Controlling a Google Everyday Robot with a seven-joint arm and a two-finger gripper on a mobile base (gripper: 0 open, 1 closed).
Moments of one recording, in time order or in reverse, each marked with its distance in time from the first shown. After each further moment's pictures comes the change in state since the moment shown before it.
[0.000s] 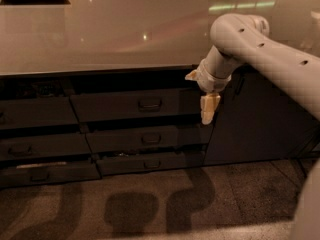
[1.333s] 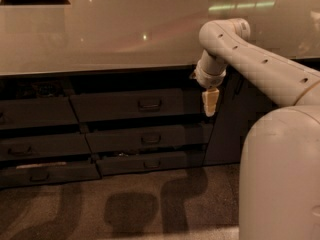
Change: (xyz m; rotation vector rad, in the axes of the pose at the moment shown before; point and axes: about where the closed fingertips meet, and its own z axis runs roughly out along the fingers) arm 0.061 -0.047 0.051 -0.039 0.153 -0.017
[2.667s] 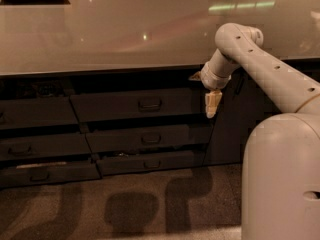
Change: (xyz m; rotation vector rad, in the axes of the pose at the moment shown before) arm 0.006 -0.001 0.018 0.015 -0.196 -0.044
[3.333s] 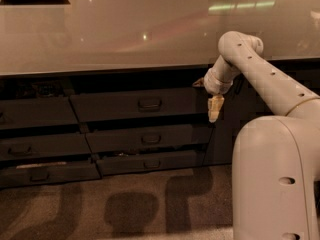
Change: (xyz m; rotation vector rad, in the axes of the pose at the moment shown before) arm 0.025 0.007 0.032 -0.050 -0.035 0.041
